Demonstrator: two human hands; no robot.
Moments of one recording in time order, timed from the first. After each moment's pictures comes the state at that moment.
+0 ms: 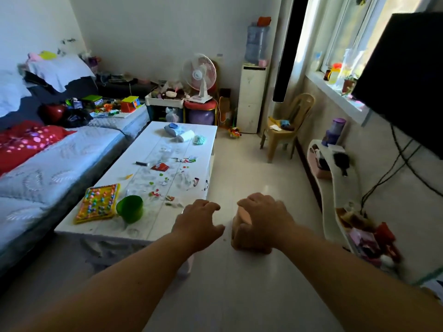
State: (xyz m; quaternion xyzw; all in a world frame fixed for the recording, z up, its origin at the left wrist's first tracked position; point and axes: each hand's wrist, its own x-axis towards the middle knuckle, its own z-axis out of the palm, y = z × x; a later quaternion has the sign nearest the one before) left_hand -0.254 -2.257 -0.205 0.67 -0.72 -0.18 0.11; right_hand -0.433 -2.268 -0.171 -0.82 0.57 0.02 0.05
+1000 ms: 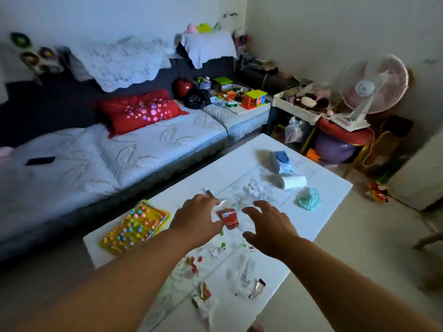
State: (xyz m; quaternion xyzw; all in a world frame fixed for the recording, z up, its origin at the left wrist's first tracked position) left_hand 0.013 -2.778 -0.240 0.87 -0.42 -0.18 0.17; right_hand -0.128 -2.903 -0.238 -0.95 0.29 0.09 0.11
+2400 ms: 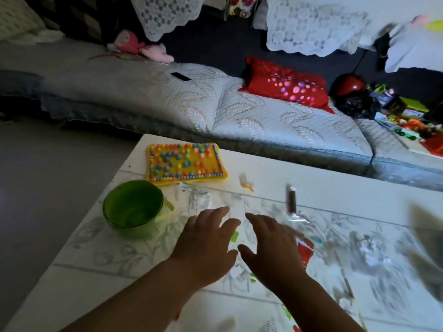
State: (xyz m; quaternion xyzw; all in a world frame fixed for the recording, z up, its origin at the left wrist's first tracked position) left_hand 0.019 -2.830 -0.566 0.98 -0.15 -0.02 0.12; right_hand 0.024 -2.987 -0.563 -0.99 -0.07 0.06 0.11
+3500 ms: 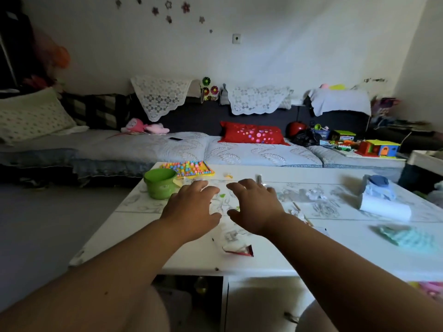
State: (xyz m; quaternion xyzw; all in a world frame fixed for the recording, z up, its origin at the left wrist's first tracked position) left_hand -0.262 -2.830 -0.548 0.97 -0.13 0.14 0.13; right_hand -0.259 -2.996 -0.536 -0.98 -0.13 -0.13 0.05
